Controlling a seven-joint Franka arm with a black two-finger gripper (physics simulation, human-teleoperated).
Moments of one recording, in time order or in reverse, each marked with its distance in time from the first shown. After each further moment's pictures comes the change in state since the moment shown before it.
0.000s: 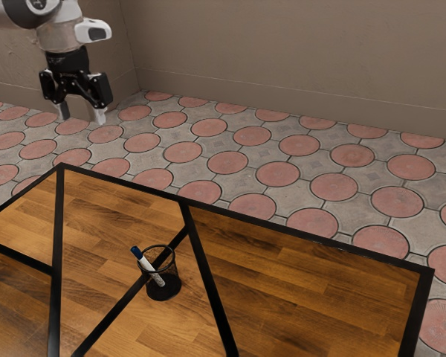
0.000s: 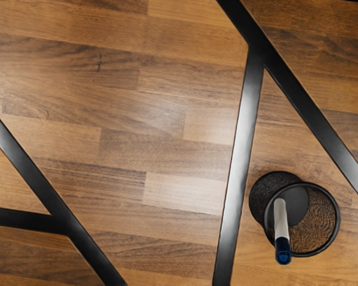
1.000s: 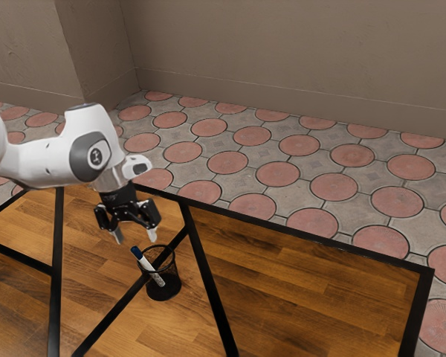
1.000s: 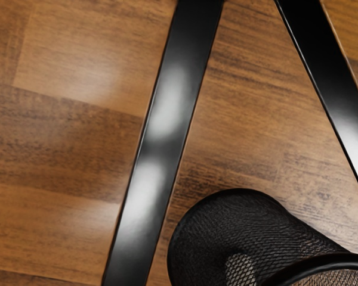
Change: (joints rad) arm -0.027 0.074 -0.018 -0.679 -0.309 0.699 0.011
